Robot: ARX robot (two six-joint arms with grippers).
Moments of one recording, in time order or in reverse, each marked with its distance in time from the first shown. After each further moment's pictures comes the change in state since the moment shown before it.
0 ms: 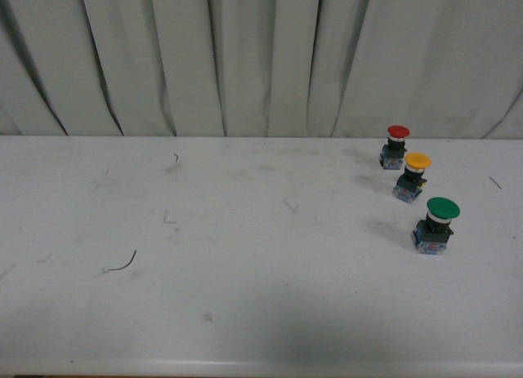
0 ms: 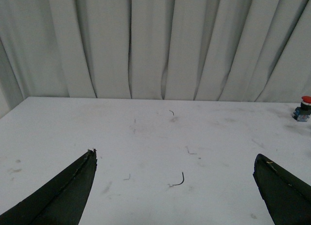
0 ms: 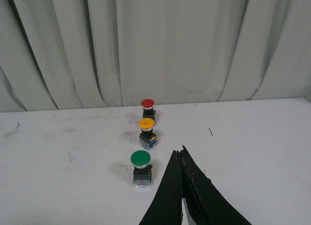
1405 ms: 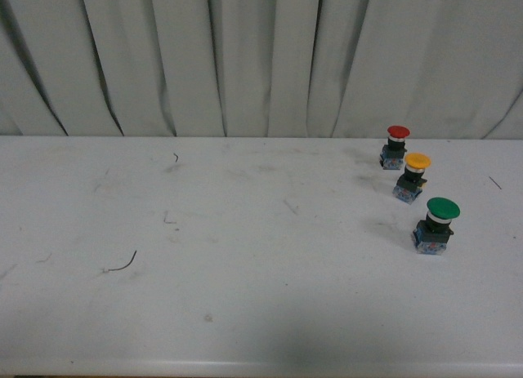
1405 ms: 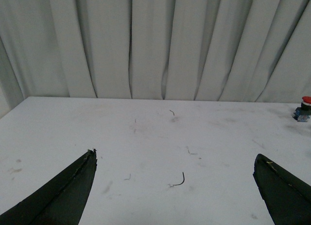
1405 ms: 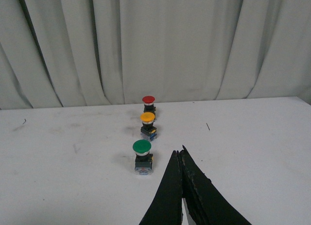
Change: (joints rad) left arm 0.000 0.000 0.000 0.000 0.000 0.000; right arm 0.000 -0.529 -0.084 -0.429 0.000 0.000
